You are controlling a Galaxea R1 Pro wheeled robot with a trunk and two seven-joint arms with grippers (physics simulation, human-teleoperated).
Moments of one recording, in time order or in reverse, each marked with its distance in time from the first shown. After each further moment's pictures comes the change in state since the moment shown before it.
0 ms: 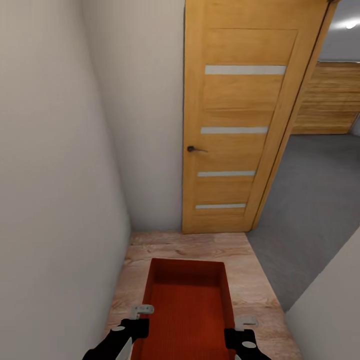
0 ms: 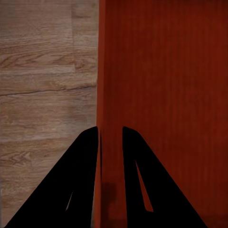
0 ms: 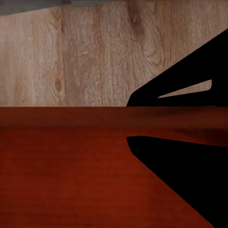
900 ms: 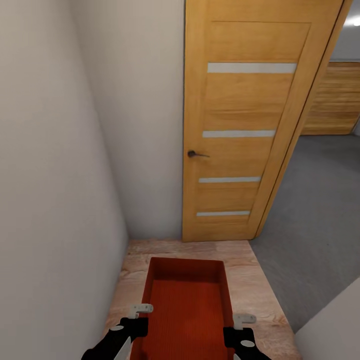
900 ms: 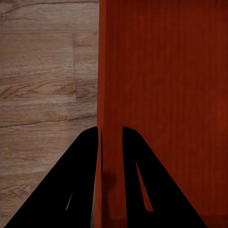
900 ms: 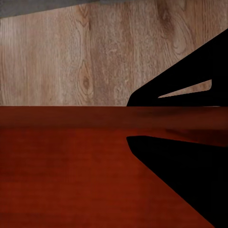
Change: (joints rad) left arm 0.001 0.007 0.001 -0.007 0.000 -0.007 -0.010; right arm -0.001 0.007 -0.015 -0.006 0.027 0.000 -0.007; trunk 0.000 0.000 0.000
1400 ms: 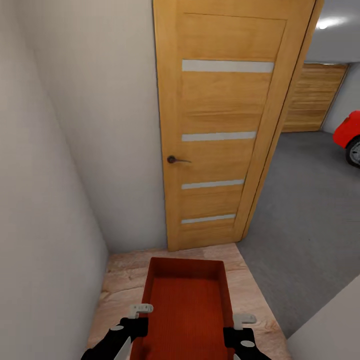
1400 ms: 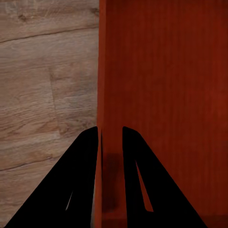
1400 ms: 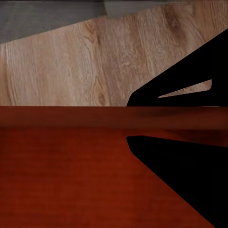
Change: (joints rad) left arm 0.000 0.000 0.001 0.001 -0.002 0.001 0.000; right arm 0.000 0.000 0.000 0.001 0.000 0.000 0.000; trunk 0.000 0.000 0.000
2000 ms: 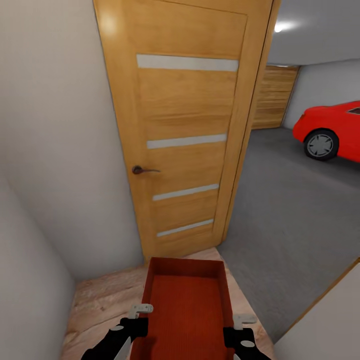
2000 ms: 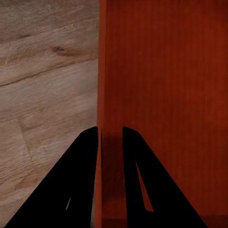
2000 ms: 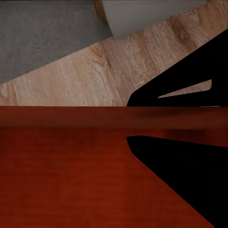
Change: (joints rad) left arm 0.000 0.000 0.000 0.000 0.000 0.000 0.000; right arm 0.000 0.000 0.001 0.000 -0.001 0.000 0.000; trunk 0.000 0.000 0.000
